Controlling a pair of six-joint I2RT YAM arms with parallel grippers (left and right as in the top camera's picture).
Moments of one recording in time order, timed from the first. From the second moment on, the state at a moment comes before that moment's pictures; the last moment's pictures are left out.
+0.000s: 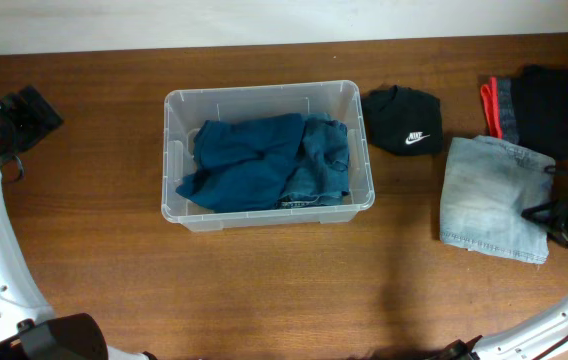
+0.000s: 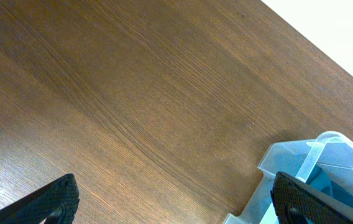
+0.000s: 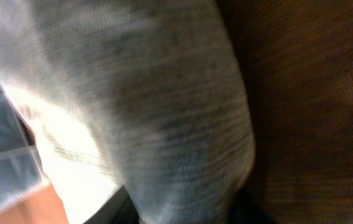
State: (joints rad) left arm 0.40 1.68 1.90 -1.21 -0.02 -0.30; right arm -0.98 2.21 1.50 -1.09 -0.68 -0.48
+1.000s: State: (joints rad) left arm 0.40 1.68 1.90 -1.21 -0.02 -0.30; right arm -0.91 2.08 1.86 -1.69 -1.12 -0.67
